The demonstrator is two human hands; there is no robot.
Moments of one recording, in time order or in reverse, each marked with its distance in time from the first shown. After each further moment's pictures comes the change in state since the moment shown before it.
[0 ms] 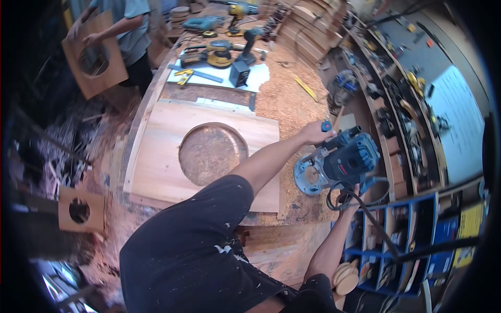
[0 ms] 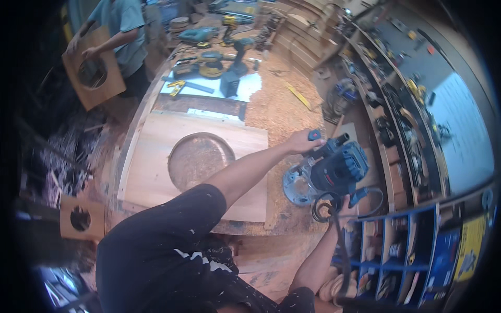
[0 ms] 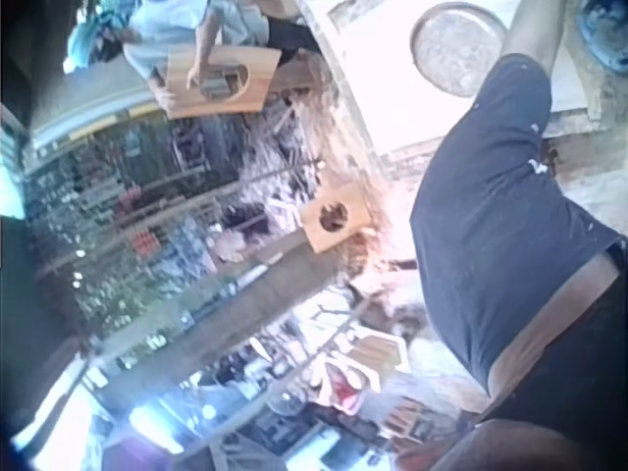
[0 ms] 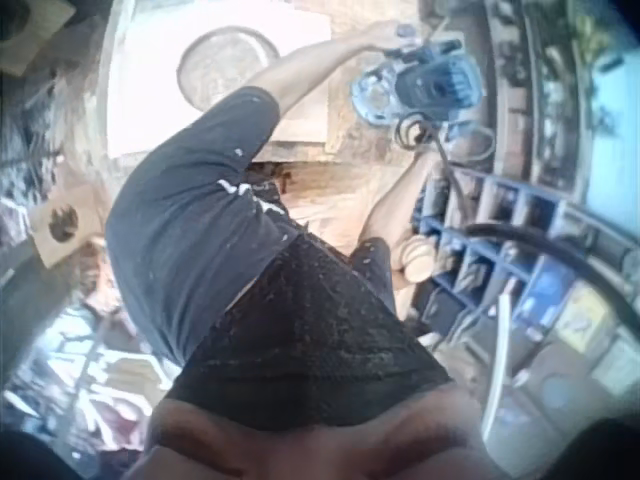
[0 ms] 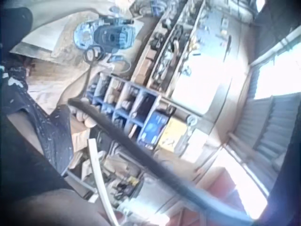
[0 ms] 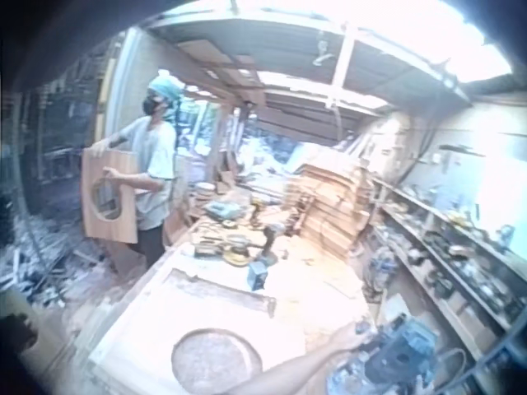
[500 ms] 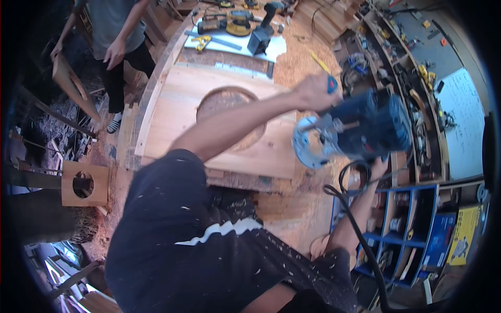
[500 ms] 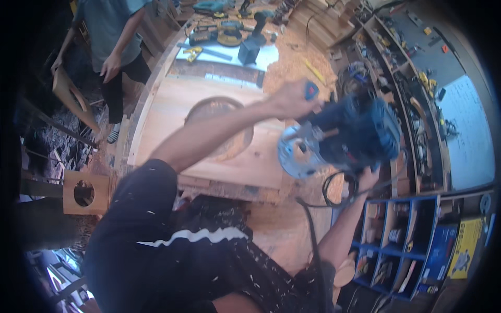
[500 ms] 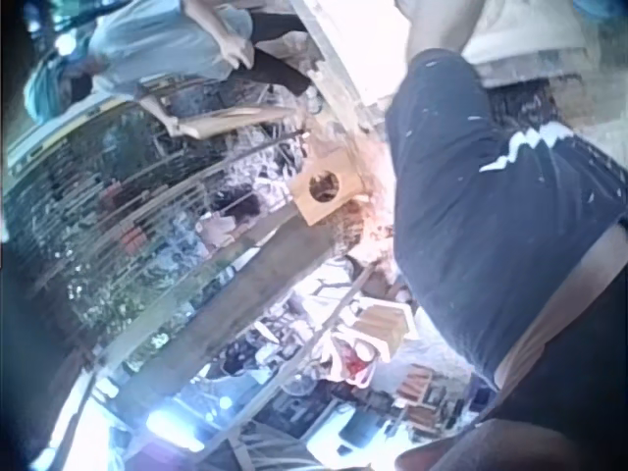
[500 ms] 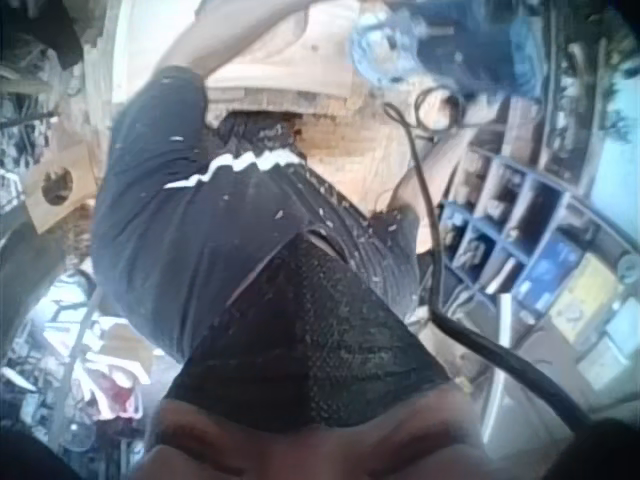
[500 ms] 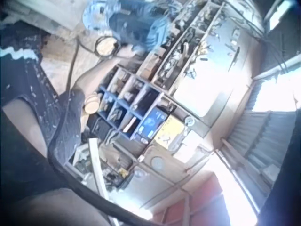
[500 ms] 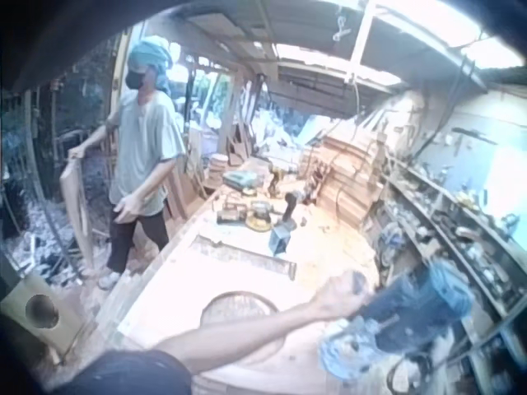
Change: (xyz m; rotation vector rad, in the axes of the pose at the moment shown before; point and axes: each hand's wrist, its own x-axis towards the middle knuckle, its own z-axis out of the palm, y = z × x) left_hand -0.134 0.083 -0.132 0.170 0.174 0.123; right_hand 0.000 -0.132 0.052 0.084 -0.367 0.083
